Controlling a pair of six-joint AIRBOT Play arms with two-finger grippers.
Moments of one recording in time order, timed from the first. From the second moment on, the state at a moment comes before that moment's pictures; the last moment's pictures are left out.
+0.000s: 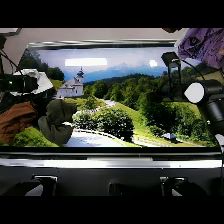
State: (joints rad) left arm -0.04 -1.14 1.48 1.43 -1.26 -1.53; right arm 0.22 -1.11 1.24 -1.43 1.04 1.45
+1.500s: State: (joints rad) left arm -0.01 -1.21 1.43 1.52 -1.27 -1.64; right arm 0.22 -1.11 1.24 -1.43 1.04 1.45
